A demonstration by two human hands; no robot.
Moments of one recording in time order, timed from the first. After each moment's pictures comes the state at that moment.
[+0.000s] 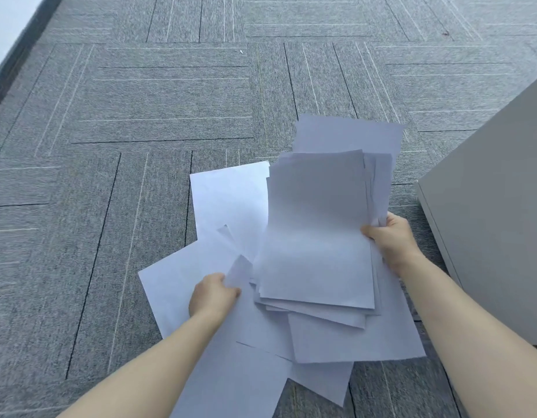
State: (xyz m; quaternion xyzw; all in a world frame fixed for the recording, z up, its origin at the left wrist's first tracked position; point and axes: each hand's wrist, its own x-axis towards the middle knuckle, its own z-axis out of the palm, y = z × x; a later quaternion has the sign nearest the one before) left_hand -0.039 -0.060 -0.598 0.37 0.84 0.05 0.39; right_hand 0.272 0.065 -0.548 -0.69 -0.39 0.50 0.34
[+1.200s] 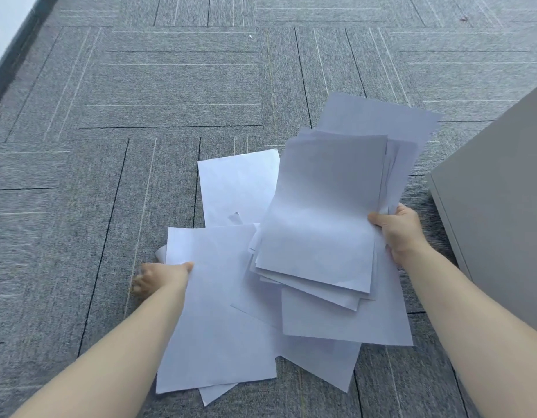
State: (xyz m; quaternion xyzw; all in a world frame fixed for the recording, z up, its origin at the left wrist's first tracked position) left_hand -0.109 -0.062 -0.589 0.07 0.95 0.14 0.25; right_hand 0.259 0.066 -0.553 -0.67 -0.32 0.53 0.40
